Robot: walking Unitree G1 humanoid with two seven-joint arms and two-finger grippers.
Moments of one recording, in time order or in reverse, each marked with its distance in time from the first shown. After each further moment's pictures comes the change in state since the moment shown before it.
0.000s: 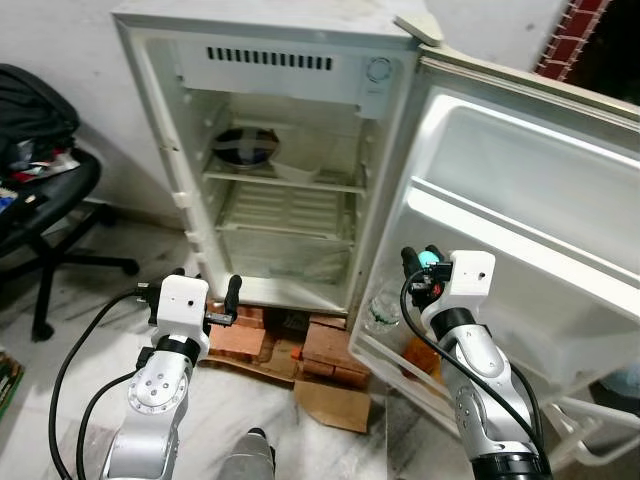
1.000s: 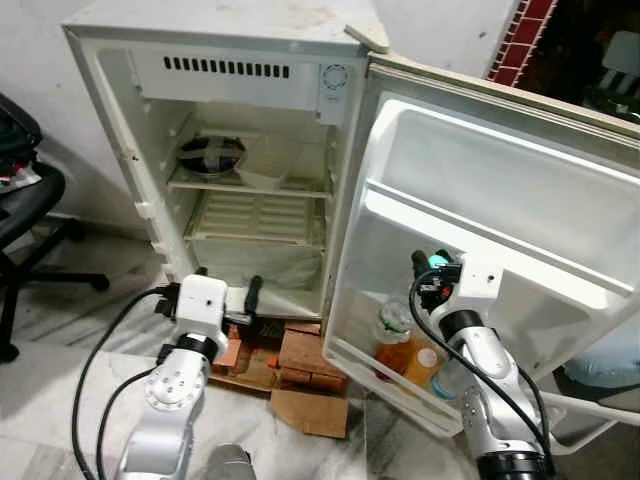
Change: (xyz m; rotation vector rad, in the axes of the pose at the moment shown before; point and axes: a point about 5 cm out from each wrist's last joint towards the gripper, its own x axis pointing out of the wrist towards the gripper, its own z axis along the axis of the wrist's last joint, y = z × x) left arm 0.006 -0.009 0.001 -0.034 -0.018 -0.044; right arm 0.003 -0.005 -0.003 0.005 0.013 -0.016
